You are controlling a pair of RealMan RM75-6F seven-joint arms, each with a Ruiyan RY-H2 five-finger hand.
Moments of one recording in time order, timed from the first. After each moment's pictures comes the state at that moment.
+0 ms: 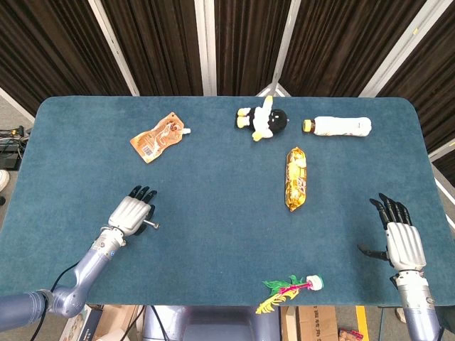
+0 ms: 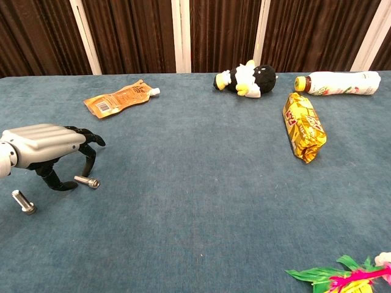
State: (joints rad) left arm -0.68 -1.51 -0.03 -1.45 1.09 0.93 0.55; right arm 0.16 -1.25 0.12 -1.57 -1.36 1.35 0.06
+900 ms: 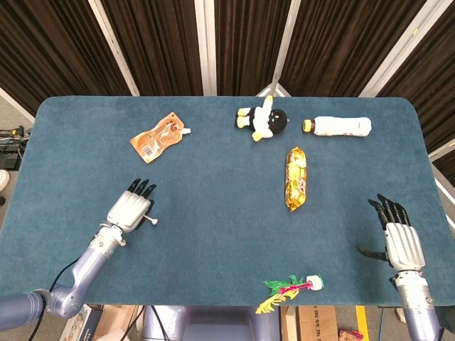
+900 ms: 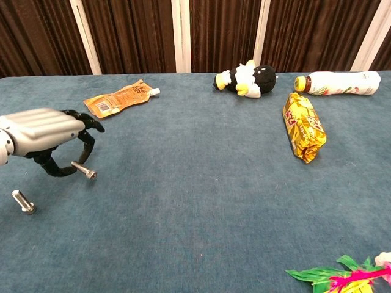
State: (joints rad) left arm -0.68 -1.48 -0.03 -1.48 1.15 1.01 0.64; right arm 0.16 -1.24 0.11 -1.58 -1.36 1.33 0.08
